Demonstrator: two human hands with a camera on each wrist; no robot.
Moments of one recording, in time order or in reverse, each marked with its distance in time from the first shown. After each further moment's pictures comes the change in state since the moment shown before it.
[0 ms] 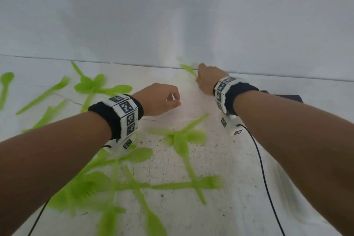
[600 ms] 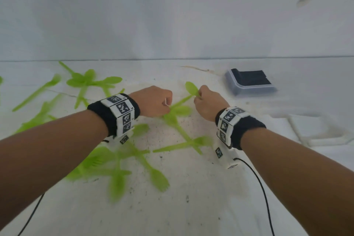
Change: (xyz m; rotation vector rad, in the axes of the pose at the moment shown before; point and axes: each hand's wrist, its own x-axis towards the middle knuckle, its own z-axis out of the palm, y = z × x) left_hand -0.058 0.029 0.021 0.230 -0.173 0.154; right_hand -0.186 -0.009 0.023 0.421 -0.007 0.267
